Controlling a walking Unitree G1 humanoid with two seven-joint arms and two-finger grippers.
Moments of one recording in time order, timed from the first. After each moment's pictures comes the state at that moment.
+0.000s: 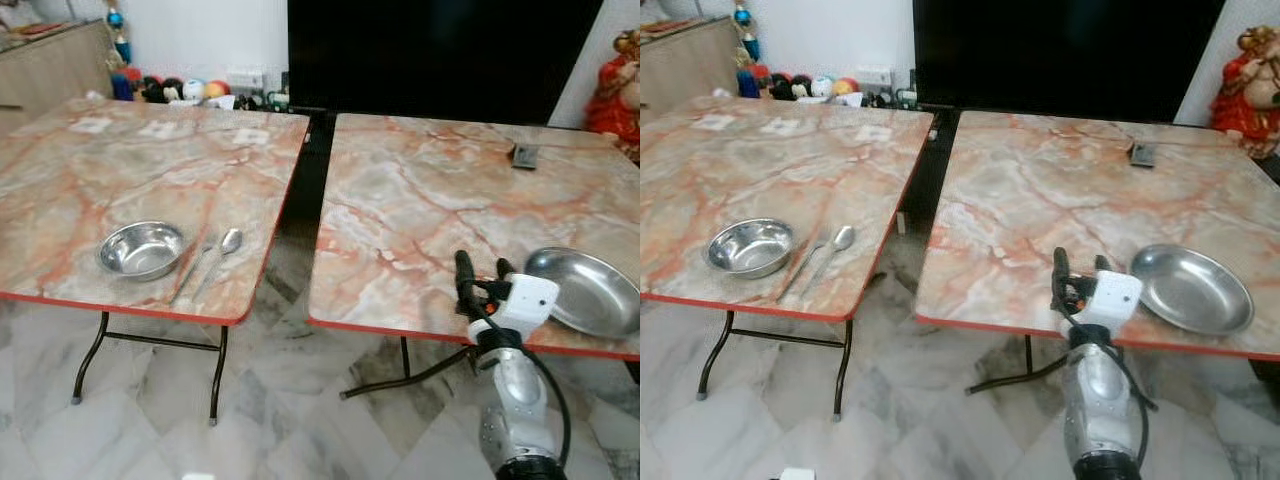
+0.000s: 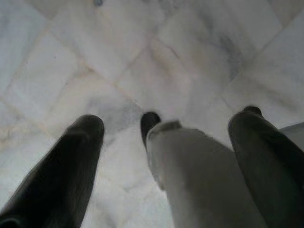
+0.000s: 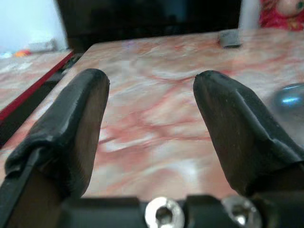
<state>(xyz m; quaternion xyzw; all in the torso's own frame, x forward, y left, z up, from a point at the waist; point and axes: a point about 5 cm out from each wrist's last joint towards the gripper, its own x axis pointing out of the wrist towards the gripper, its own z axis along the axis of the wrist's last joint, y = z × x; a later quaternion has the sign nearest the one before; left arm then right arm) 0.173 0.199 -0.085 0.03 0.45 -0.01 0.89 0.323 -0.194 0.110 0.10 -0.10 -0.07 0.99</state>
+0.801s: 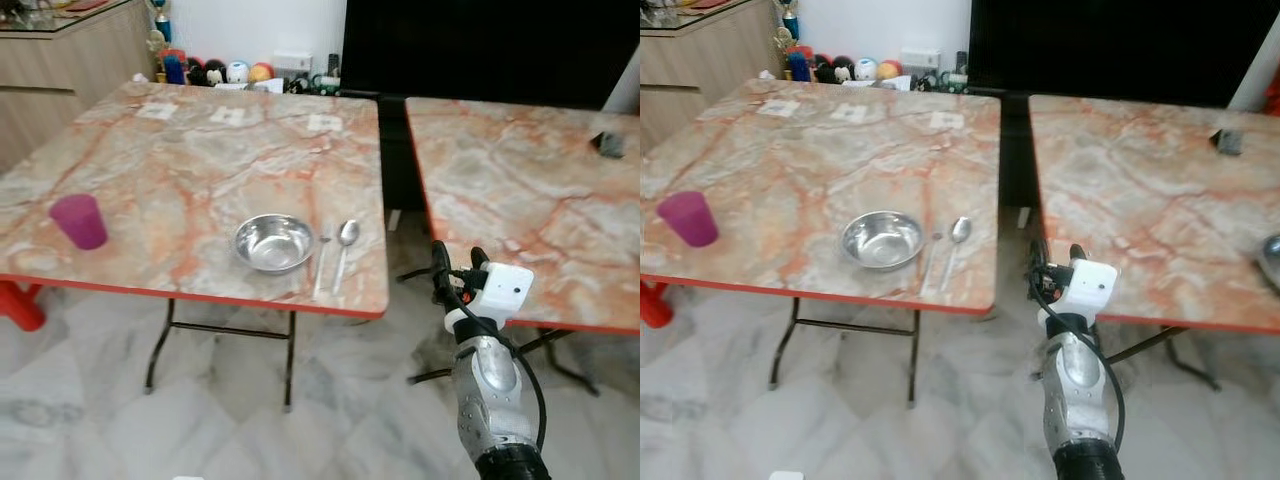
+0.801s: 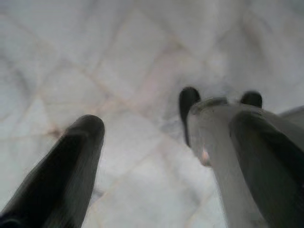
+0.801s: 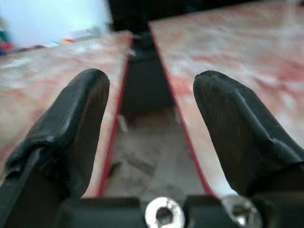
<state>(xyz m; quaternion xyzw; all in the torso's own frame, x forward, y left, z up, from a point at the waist) 0.165 0.199 -0.089 0.02 0.46 0.00 0.89 0.327 -0.178 0.112 0.11 -0.10 -0.05 0.99</state>
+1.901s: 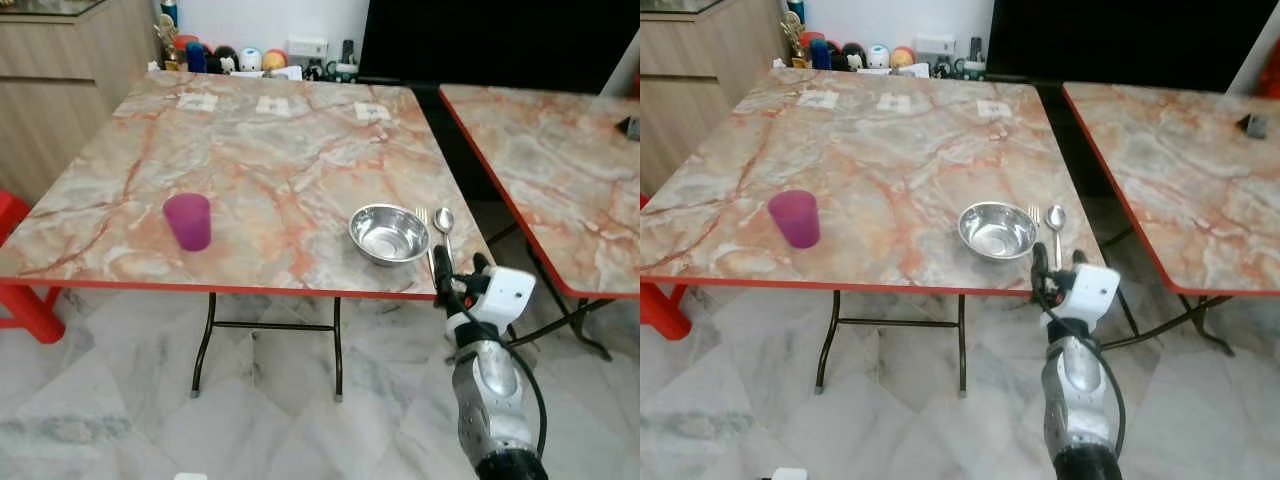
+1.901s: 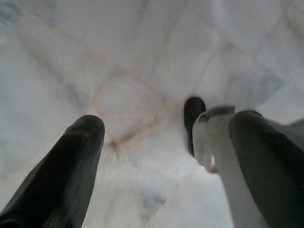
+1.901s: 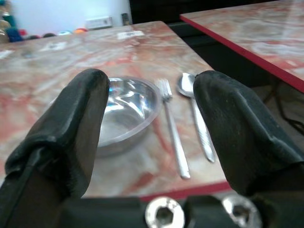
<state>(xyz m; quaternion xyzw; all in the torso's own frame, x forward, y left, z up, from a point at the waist) 0.168 0.205 -0.086 0.03 0.45 -0.01 0.89 0.329 -0.165 0.112 0.12 -0.09 -0.03 0.99</state>
